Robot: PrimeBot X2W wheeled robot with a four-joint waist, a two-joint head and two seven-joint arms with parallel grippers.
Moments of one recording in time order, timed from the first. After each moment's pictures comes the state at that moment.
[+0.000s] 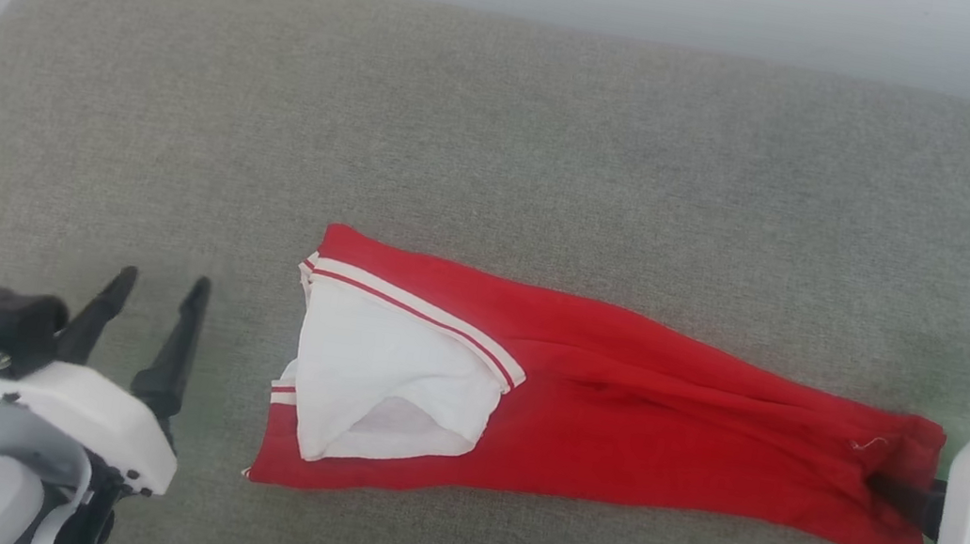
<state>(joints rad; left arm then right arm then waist) -0.27 0.68 -0.53 0.07 -0.90 0.26 -0.16 -0.28 -0.47 0.03 0.28 0.70 0.13 0.89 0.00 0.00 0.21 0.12</state>
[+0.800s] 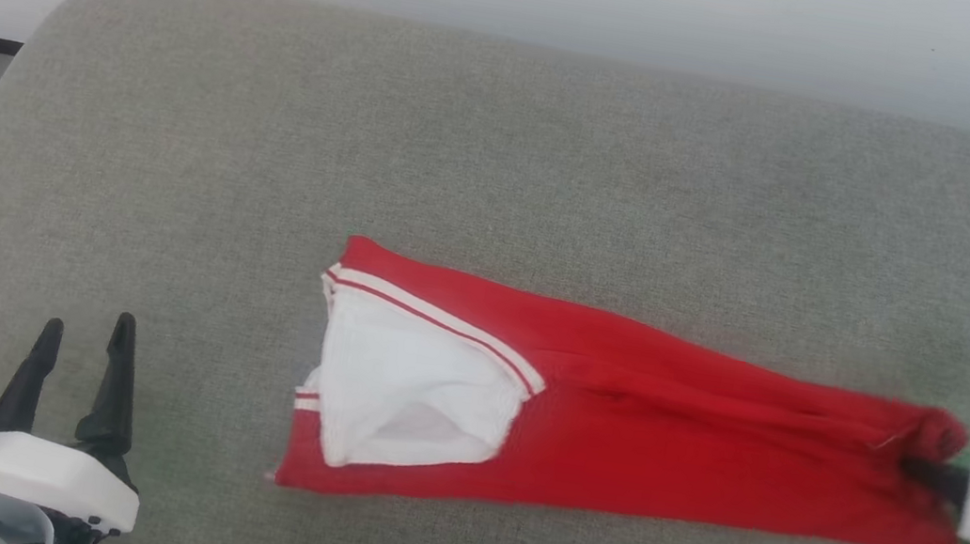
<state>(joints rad) -0.04 0.44 -0.16 0.14 -0.74 0.14 -0.26 -0.39 -0.57 0.20 0.43 0.90 0.13 0.80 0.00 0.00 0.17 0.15</state>
